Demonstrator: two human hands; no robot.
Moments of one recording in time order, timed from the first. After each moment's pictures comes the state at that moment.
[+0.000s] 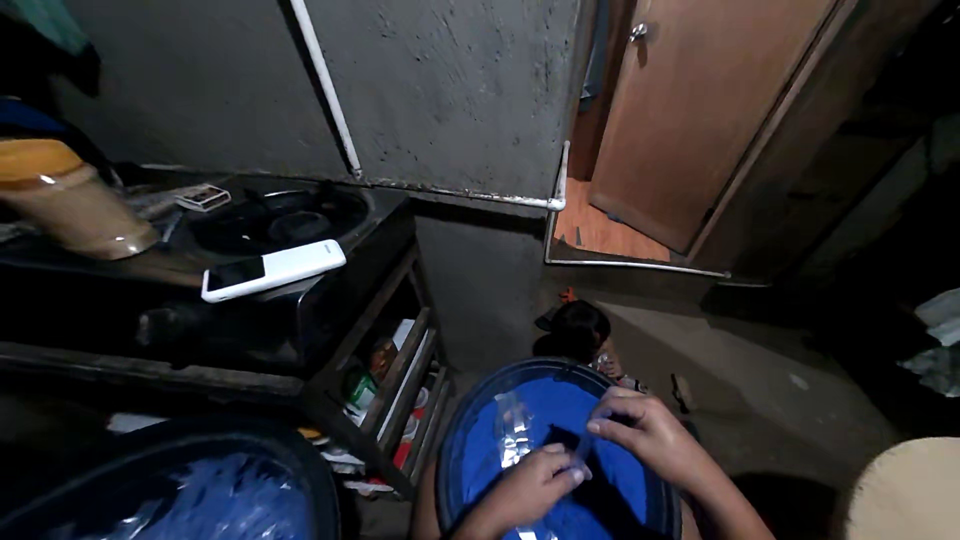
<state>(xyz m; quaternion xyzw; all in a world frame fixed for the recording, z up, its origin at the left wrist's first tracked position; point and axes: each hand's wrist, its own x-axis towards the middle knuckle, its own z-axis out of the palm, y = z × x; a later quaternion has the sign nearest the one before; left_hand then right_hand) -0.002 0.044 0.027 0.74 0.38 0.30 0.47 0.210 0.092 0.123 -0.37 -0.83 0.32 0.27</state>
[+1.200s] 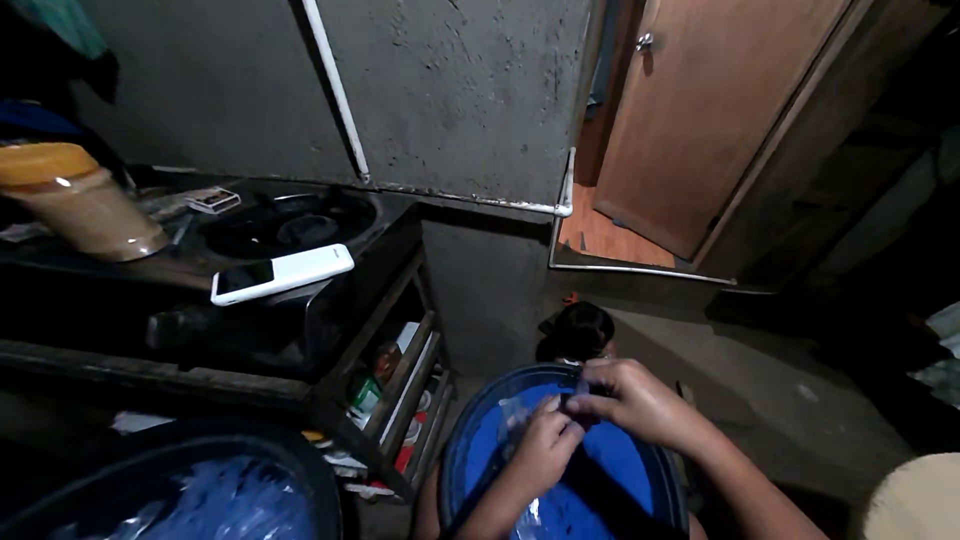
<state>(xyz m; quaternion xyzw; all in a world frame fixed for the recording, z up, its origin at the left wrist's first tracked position) 0.009 0.067 0.061 0.67 0.41 0.50 0.36 0.174 0.124 0.180 -0.35 -0.89 0.26 0.15</state>
